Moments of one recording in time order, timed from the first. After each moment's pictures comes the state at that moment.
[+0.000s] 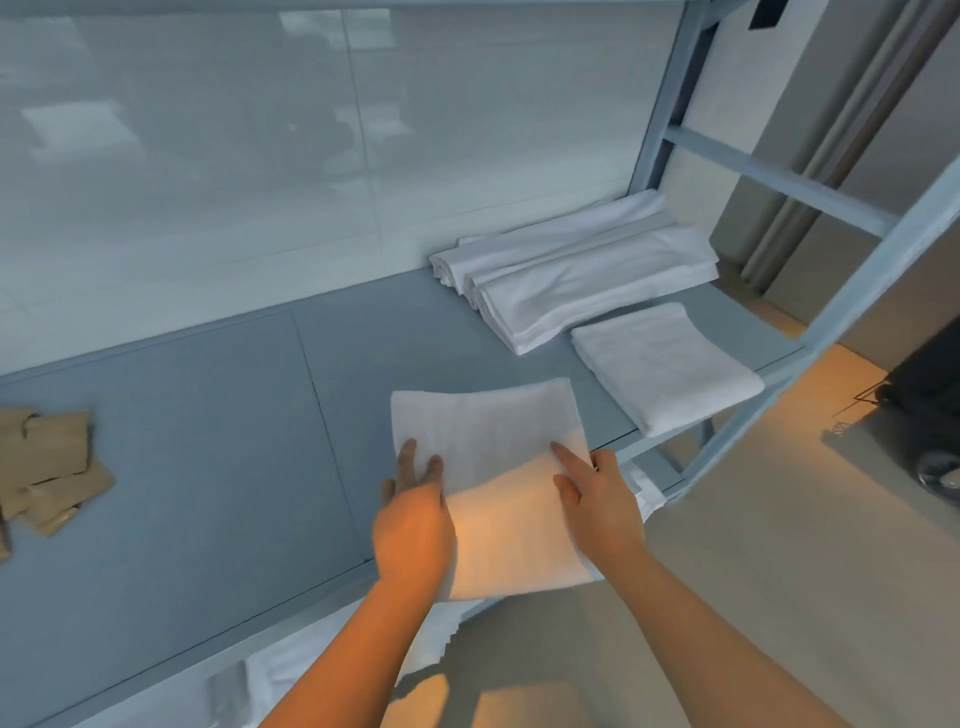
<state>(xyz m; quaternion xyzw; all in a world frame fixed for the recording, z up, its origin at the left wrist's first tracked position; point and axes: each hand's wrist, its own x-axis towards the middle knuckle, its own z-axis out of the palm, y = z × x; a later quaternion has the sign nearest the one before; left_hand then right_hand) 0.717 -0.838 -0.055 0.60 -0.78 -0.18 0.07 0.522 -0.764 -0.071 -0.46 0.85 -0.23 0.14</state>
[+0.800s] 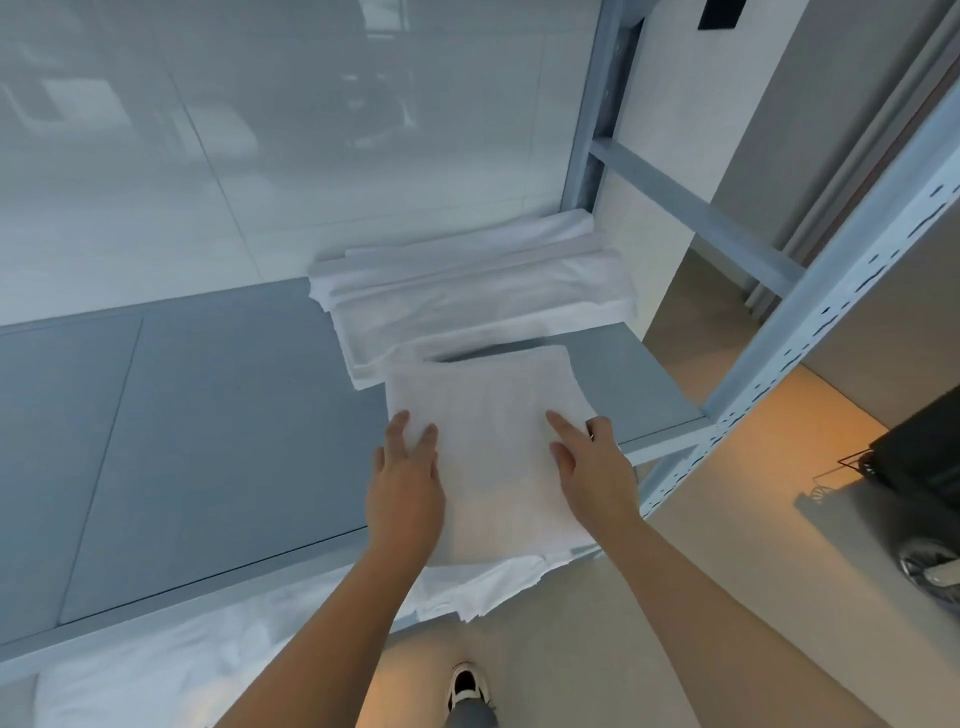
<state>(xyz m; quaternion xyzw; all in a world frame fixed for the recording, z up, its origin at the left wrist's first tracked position) 0.368 -0.824 -0.050 0.62 -0.74 -0.16 0.22 0.162 -0.777 -0.056 -0.55 0.81 -0.20 0.06</state>
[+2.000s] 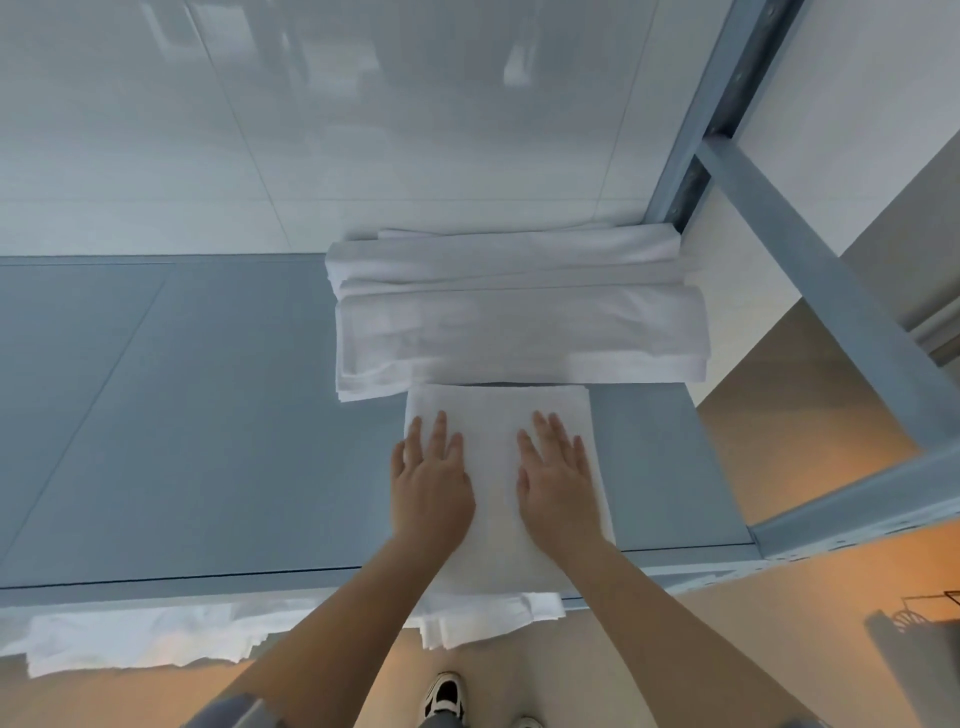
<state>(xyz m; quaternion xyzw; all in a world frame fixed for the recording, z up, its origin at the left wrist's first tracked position) 0.252 -0.923 -0.103 0.67 -0.74 -0.05 0.07 0.092 -0.914 -0.110 -0.73 0.66 -0.12 0.07</state>
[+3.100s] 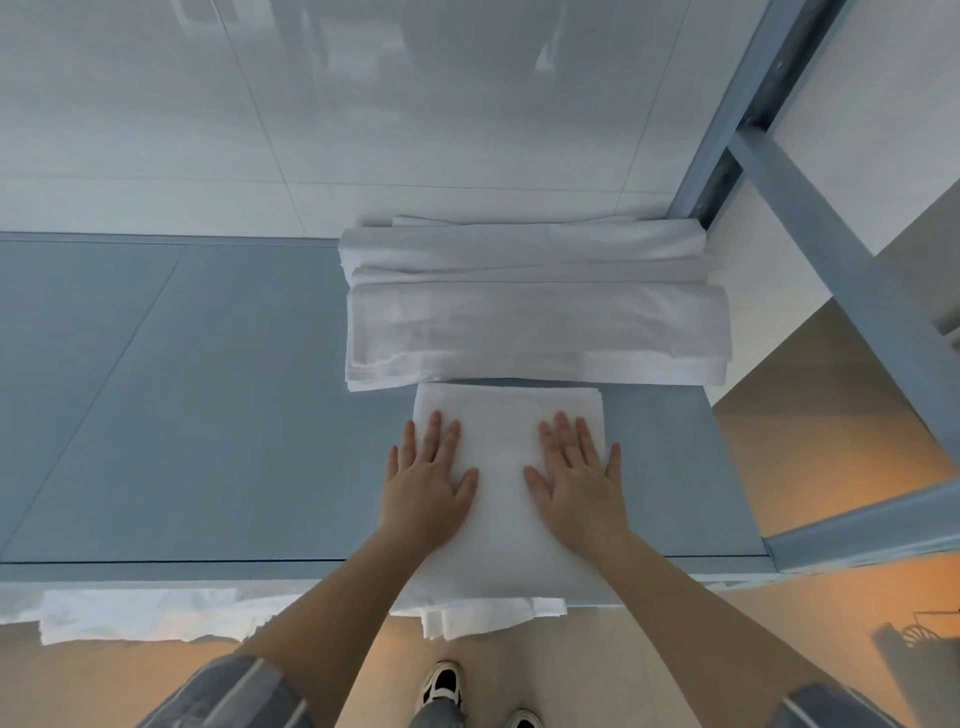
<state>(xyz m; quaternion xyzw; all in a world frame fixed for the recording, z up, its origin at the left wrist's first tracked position) 0.277 -0.932 -0.141 0.67 -0.72 -0.18 0.06 0.066 -0.928 -0.134 -0.72 0.68 0.00 0.13</state>
